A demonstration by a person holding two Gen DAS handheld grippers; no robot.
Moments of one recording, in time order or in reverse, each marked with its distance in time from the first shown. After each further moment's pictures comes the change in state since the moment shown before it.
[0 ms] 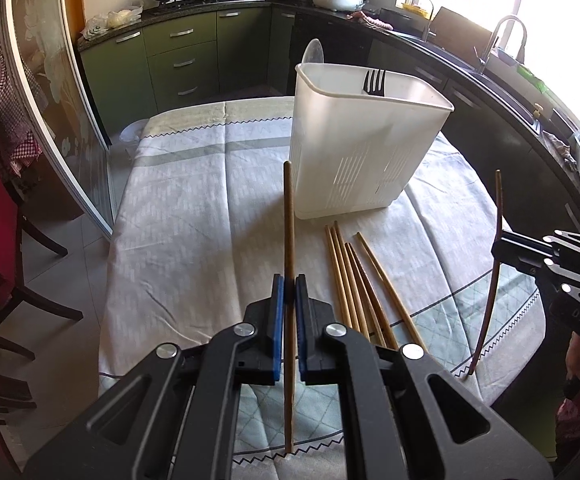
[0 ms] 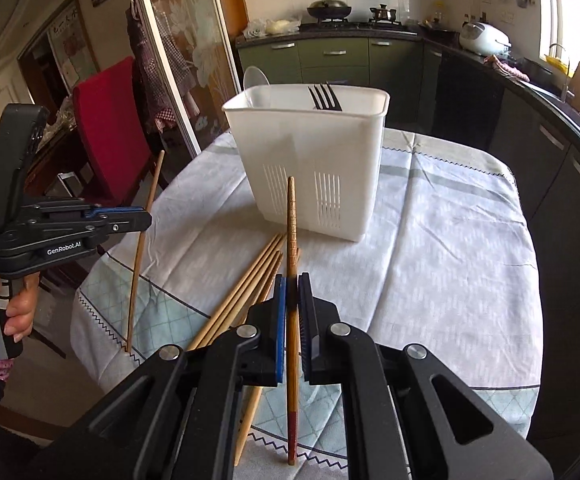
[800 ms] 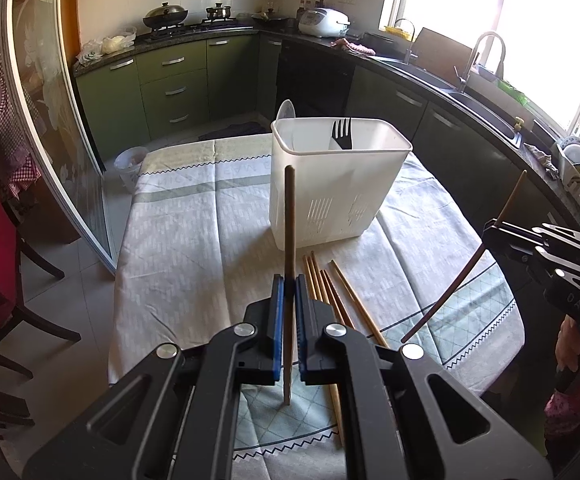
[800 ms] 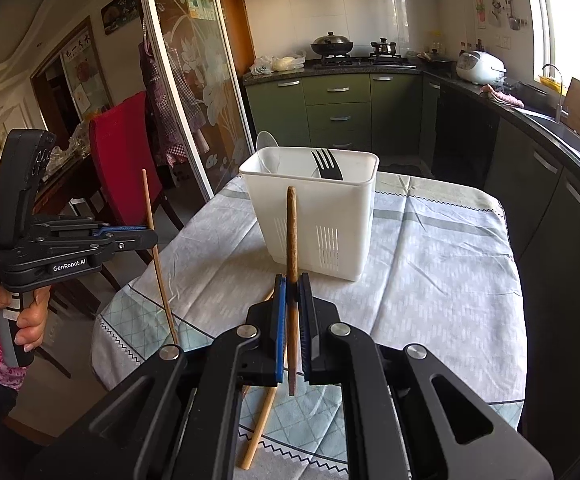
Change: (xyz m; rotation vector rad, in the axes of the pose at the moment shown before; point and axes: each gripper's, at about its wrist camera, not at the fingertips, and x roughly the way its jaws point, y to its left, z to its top) left arm -0.044 -0.015 0.010 0.026 -0.095 -0.033; right arm -0.044 0.000 0.010 -0.001 -0.121 0.024
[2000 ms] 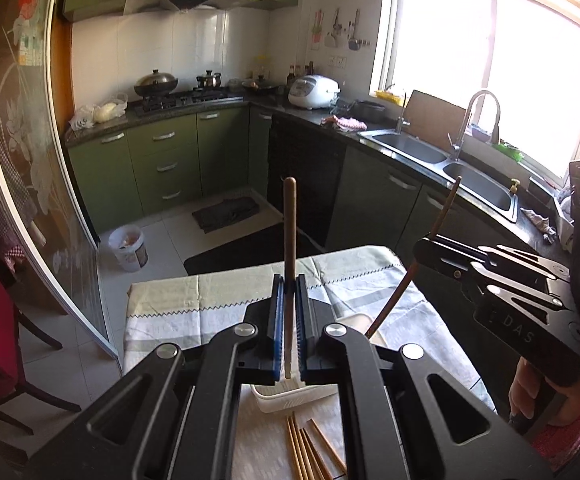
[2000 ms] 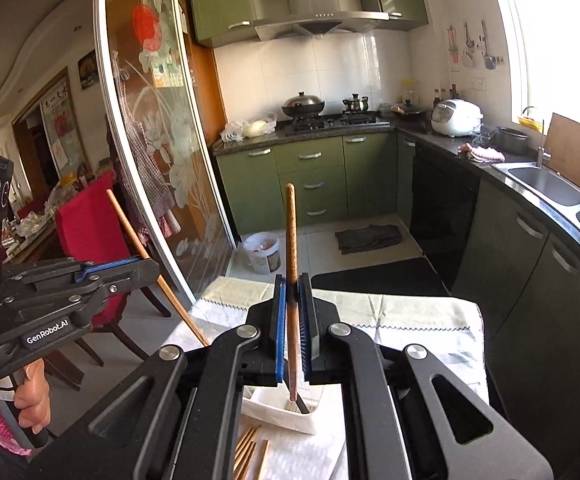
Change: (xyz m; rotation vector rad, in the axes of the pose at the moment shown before) left arm 0.001 -0.034 0.166 0.025 -0.191 -0.006; right arm 0.028 -0.041 0.169 0.047 -0.151 -0.085
